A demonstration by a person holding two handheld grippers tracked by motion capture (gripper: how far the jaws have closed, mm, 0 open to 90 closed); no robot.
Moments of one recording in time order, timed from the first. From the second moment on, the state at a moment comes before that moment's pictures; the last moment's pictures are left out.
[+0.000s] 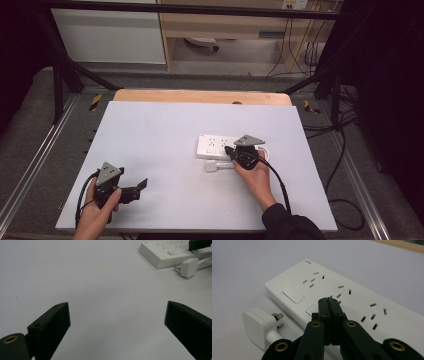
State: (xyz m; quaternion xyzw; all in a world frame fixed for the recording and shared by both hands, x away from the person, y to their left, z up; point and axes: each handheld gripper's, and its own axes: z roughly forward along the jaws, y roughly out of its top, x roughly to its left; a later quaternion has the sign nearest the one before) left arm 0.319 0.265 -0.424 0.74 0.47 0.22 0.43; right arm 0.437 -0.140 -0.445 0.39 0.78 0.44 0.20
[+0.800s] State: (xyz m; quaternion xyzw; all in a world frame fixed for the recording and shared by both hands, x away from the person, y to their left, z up) left arm 0.319 0.265 -0.425 0.74 0.47 0.22 0.42; right arm 0.438 -0.142 -0.447 0.40 0.78 0.44 0.19
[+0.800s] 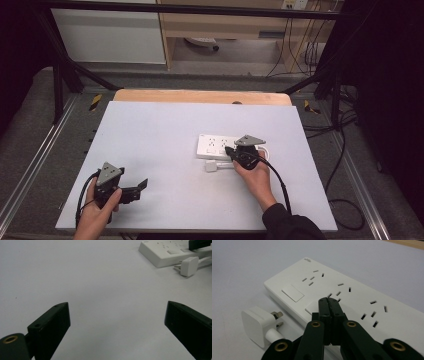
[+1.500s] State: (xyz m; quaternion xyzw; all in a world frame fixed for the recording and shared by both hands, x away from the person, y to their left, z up) left arm 0.319 0.264 -0.425 0.75 0.47 0.23 0.42; right arm 0.436 -0.141 -0.442 0.39 0.78 0.44 0.20
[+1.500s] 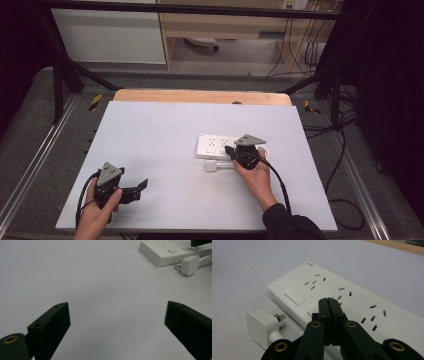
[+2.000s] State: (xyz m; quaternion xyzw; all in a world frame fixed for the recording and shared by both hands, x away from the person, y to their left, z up) left arm 0.319 0.264 -0.425 0.75 0.47 0.22 0.42; right arm 0.435 -0.146 -0.435 0.39 0.77 0.45 0.21
